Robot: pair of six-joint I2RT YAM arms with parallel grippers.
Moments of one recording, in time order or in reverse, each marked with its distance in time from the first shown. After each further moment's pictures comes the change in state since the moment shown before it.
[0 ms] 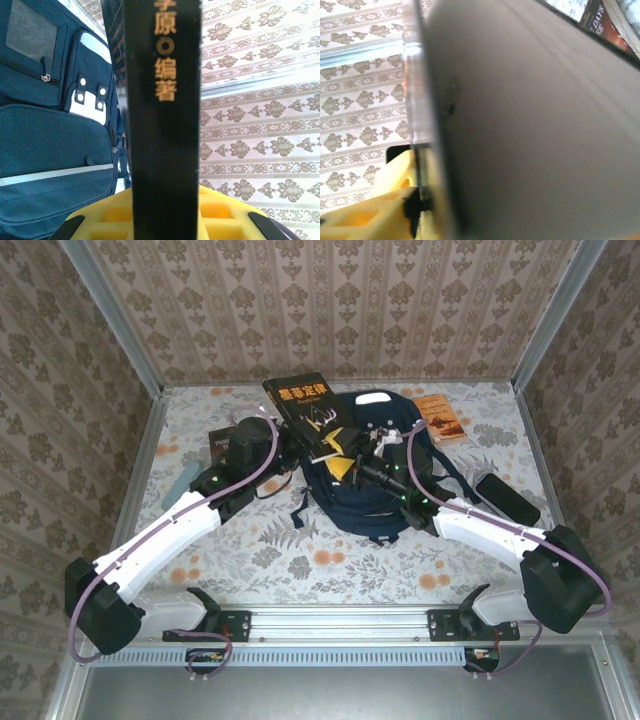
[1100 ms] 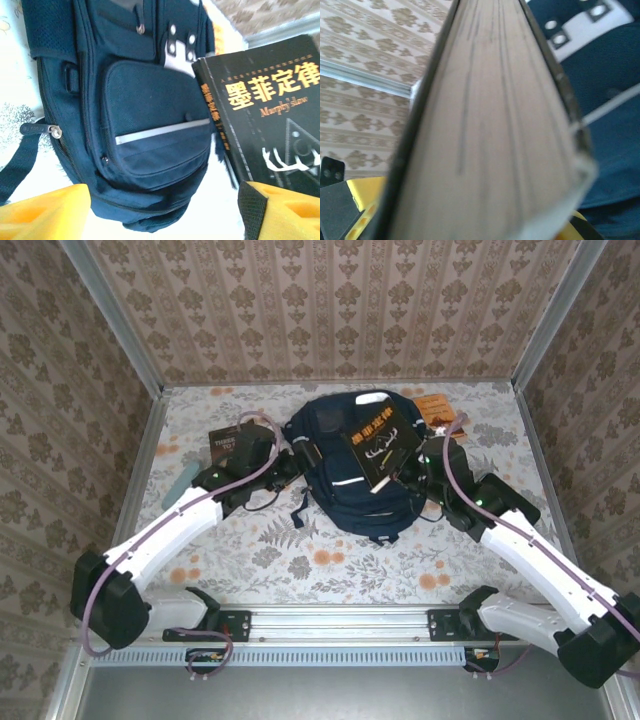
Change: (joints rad) left arm 0.103 0.049 -0.069 -0.248 0.199 0.290; right arm -0.098 -0.341 0.142 -0.989 0.333 -0.731
